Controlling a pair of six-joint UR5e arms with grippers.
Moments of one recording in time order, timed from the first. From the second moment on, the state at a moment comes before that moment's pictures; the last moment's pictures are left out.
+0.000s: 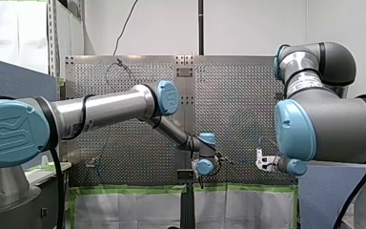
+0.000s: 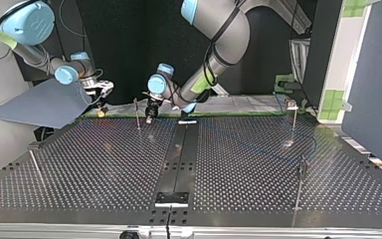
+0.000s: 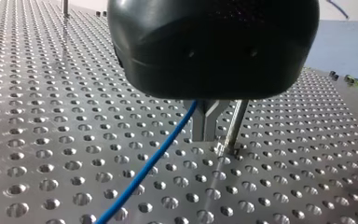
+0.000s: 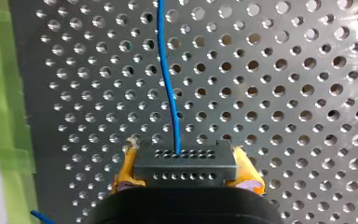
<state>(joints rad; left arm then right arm) -0.69 -2.94 -0.75 -2.63 -1.84 -1.93 1.57 -0.51 1.47 -0.79 1.03 1.56</state>
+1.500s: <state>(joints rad) -0.75 -2.86 -0.83 -2.91 -1.93 -1.77 1.57 -0.51 1.44 -0.76 1.02 1.56</state>
